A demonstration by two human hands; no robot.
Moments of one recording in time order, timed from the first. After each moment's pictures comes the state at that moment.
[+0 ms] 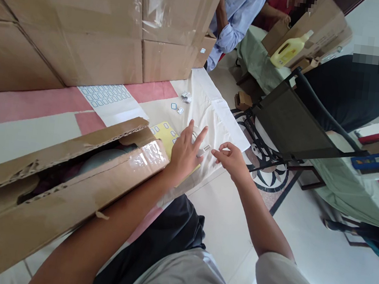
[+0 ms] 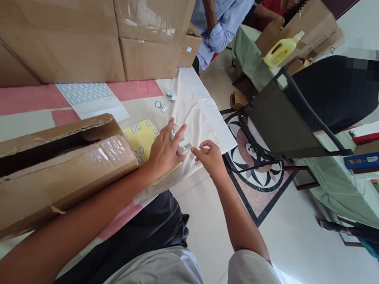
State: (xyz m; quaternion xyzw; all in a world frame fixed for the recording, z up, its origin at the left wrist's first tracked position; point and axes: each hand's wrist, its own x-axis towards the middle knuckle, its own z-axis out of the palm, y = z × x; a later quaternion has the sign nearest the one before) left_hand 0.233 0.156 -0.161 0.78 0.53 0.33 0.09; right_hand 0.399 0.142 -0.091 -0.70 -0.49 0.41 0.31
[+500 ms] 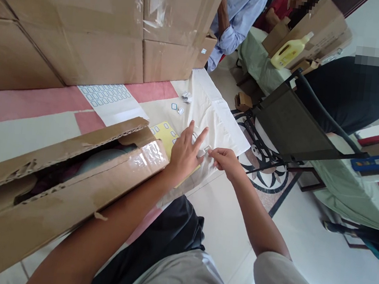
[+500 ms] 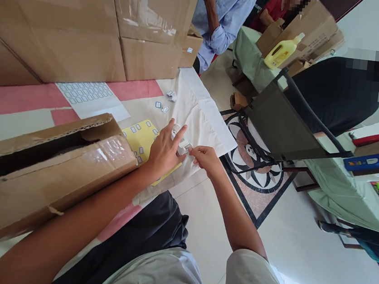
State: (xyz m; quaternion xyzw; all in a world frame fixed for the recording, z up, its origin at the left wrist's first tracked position) left_hand 0.232 0.156 -0.161 0.78 0.52 0.33 0.09; right_hand 0.402 0.152 -0.107 -0.67 -0.46 0.51 0.27
